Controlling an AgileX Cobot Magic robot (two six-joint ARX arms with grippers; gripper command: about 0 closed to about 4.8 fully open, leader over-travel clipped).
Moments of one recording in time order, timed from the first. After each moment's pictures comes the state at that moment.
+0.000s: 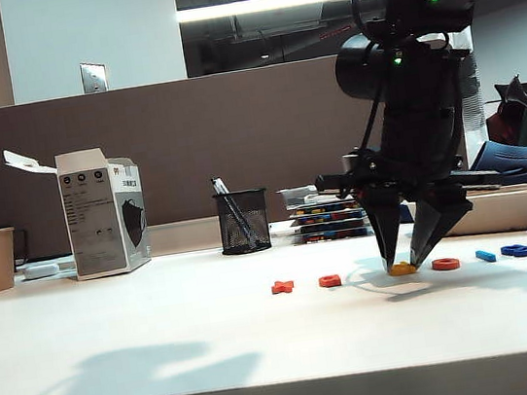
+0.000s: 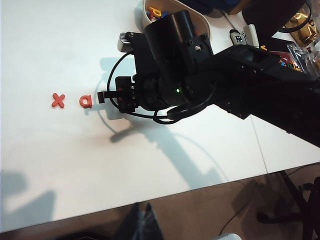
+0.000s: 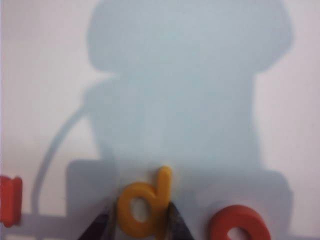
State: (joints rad) left arm -1.20 1.26 1.50 -0.92 -0.42 -0.94; right arm 0.43 1.91 1.30 -0.59 -0.01 0.34
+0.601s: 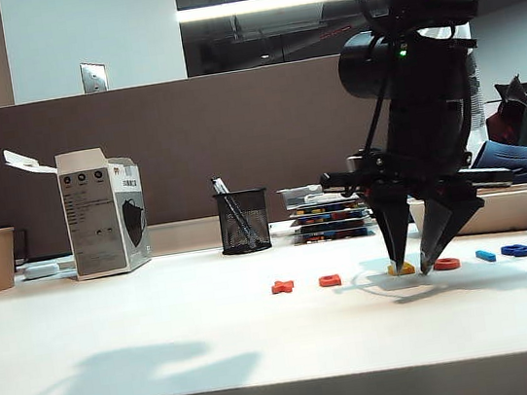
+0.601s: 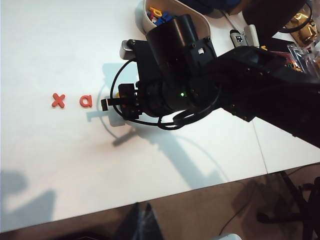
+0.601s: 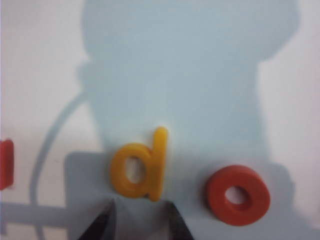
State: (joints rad) left arm -1.20 1.26 1.50 -0.92 -0.42 -0.94; right arm 0.43 1.89 1.29 -0.65 -0.02 0.34
